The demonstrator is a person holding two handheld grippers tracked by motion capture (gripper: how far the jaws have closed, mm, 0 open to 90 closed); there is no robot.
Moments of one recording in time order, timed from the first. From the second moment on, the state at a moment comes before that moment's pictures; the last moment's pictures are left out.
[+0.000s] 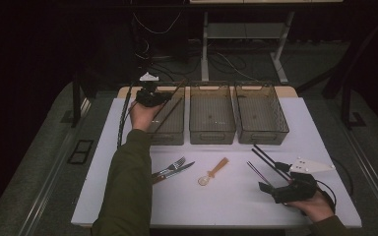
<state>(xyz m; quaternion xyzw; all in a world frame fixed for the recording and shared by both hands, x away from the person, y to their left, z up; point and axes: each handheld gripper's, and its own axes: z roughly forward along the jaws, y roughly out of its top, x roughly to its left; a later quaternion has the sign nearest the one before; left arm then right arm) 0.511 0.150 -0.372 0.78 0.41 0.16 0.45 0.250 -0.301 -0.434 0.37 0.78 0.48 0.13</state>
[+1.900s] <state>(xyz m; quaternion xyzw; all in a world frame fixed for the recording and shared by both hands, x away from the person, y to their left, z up) 0.392 0.154 -0.359 0.80 0.32 0.13 0.48 0.252 -0.301 -0.433 0.37 0.78 0.48 0.12</state>
